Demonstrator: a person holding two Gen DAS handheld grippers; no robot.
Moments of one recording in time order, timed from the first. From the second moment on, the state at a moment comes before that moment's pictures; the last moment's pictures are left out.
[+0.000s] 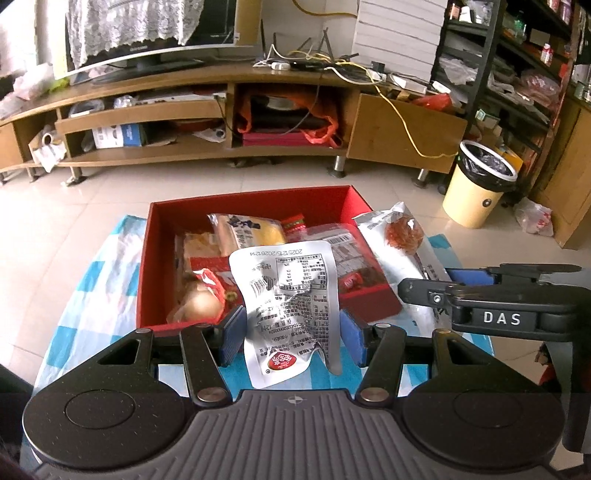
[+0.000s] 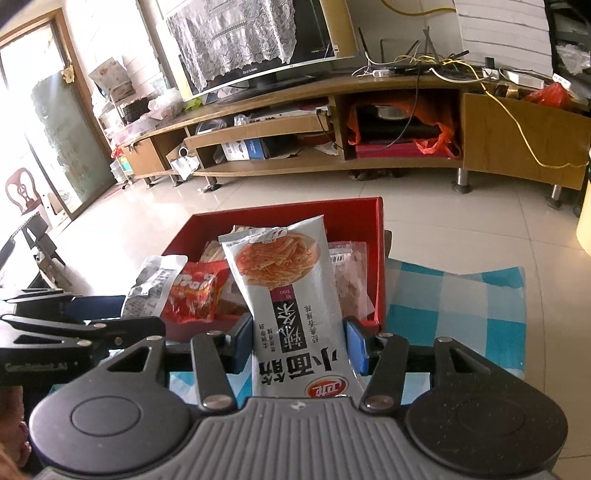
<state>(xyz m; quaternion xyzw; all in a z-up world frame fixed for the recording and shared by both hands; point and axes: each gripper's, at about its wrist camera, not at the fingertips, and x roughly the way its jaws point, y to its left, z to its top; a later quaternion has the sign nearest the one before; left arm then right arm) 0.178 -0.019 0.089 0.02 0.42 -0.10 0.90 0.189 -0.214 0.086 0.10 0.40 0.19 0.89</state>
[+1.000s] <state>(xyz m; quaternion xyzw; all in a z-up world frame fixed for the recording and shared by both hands) 0.247 -0.017 0.070 0.04 0.43 -0.06 0.90 0.258 -0.202 0.067 0.12 0.41 0.17 0.89</state>
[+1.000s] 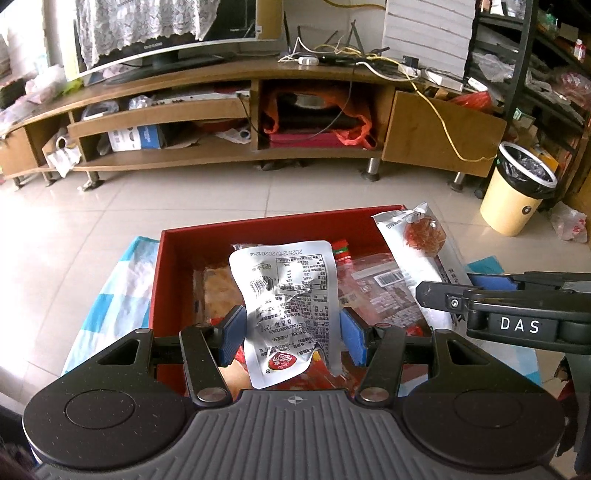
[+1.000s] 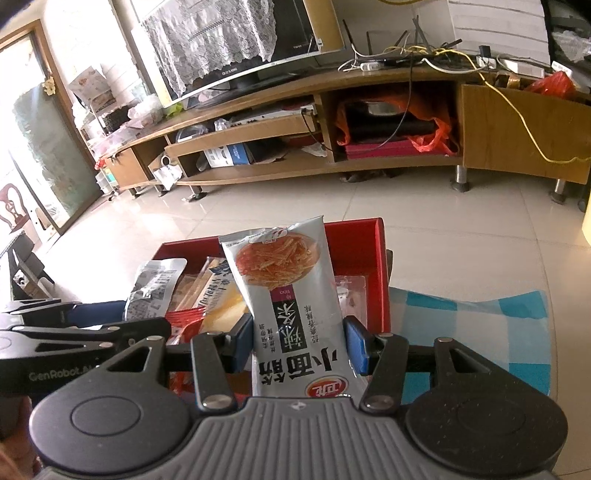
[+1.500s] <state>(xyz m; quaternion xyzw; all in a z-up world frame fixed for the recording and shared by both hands) 0.259 -0.018 0.055 0.05 0.44 -0.04 0.89 0.277 -0.193 0.053 0.11 0.42 0.16 0.89</state>
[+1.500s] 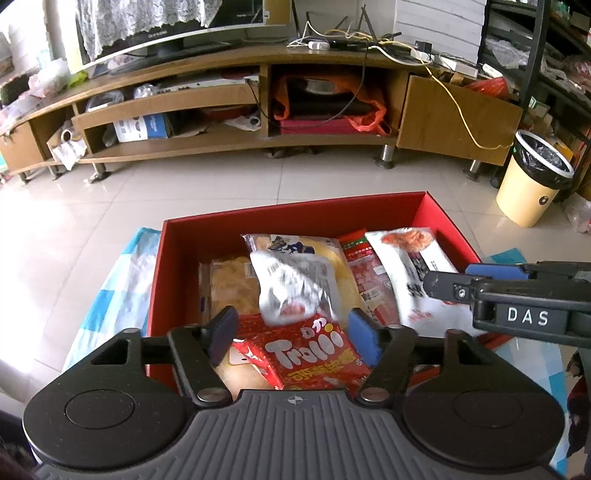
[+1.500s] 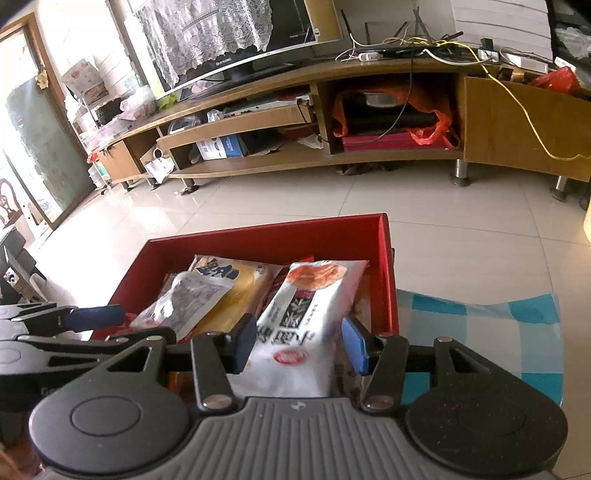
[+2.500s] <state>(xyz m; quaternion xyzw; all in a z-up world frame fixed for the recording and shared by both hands) 0.197 -0.019 0.077 0.05 0.44 0.01 0.90 0.197 -0.192 0.086 0.10 0.41 0.16 0.89</state>
